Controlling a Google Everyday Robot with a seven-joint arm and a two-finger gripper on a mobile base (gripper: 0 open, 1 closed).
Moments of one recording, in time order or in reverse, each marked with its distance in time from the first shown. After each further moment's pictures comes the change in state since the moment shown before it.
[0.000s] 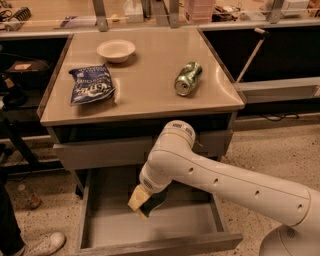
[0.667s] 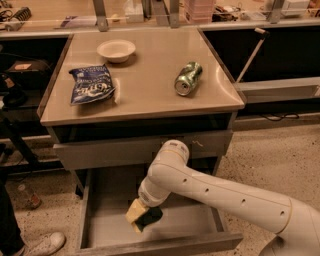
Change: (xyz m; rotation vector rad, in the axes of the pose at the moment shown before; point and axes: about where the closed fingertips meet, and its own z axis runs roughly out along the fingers) arm 0.027 0.017 0.077 -0.113 0.066 0.151
